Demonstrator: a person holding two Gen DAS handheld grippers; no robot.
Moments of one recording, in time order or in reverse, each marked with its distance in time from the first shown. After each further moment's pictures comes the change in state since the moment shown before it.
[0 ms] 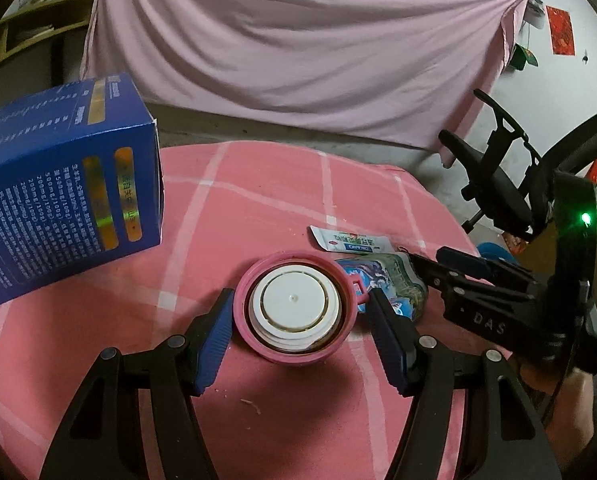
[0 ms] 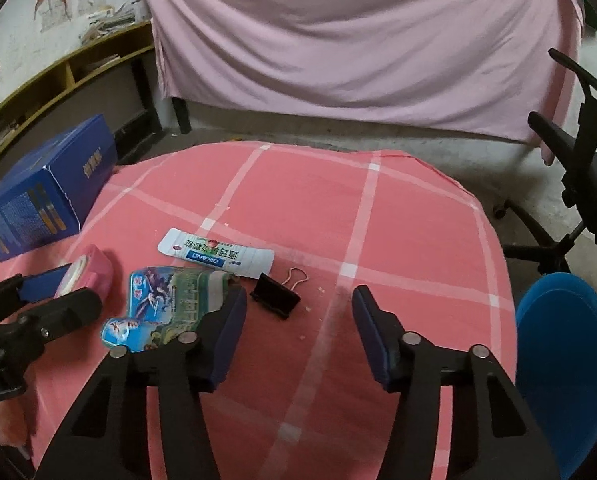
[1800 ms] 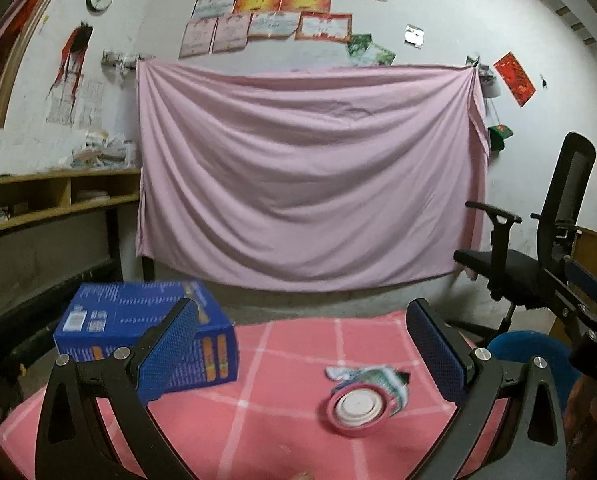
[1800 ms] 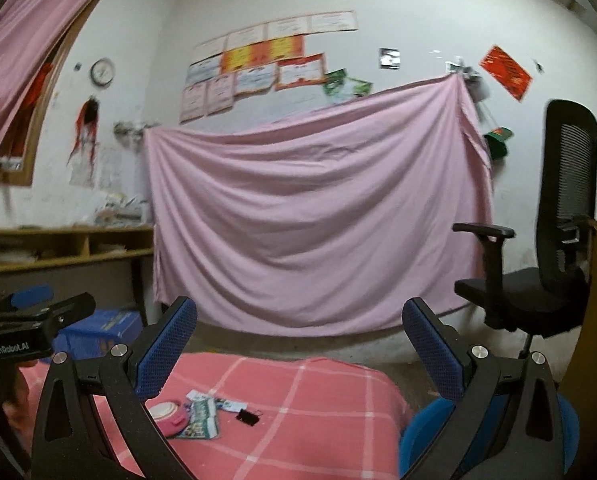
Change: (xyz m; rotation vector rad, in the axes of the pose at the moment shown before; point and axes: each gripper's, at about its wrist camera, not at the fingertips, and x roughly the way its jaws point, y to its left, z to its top) left arm -0.097 -0.038 -0.046 0.174 -0.625 0.195; right arm -0.167 -0.004 -0.061 -0.001 -0.865 -0.106
